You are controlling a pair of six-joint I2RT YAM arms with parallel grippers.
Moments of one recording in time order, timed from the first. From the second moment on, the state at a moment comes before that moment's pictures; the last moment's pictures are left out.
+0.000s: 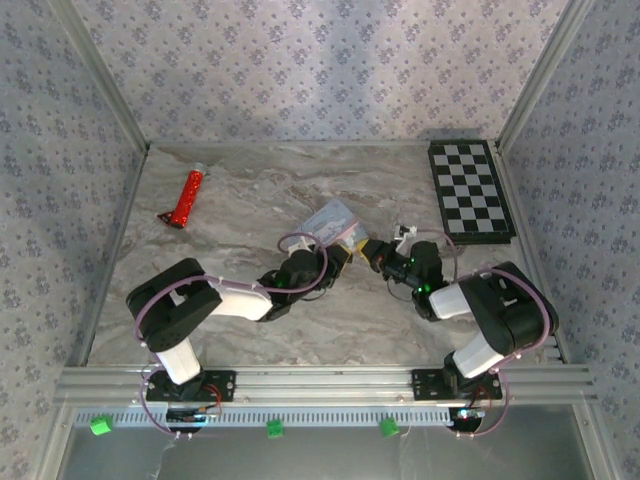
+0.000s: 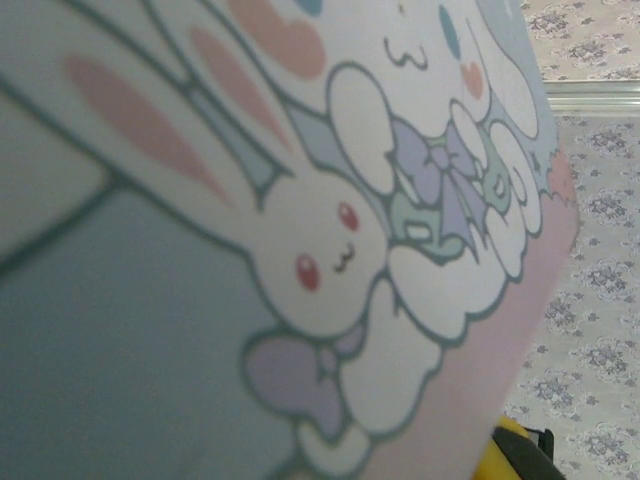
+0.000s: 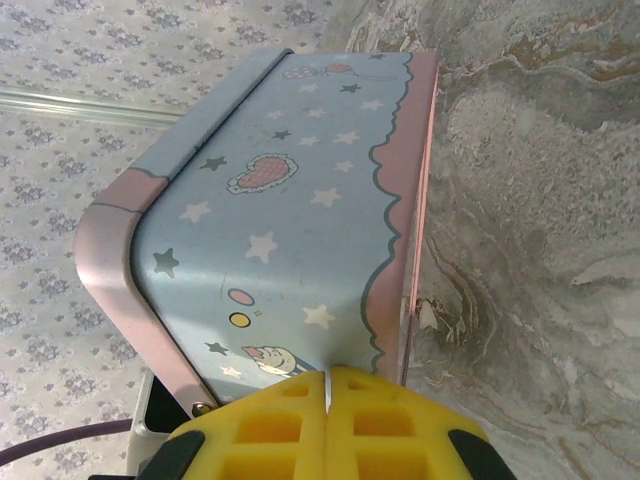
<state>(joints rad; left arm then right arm) -0.98 1.70 0.65 0.79 -0.12 -1.61 0.43 1.55 0.29 1.08 -0.43 1.30</state>
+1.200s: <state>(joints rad) -0.97 1.69 0.63 0.91 -0.13 -1.69 0.87 1.25 0.19 0.92 0.23 1.26</state>
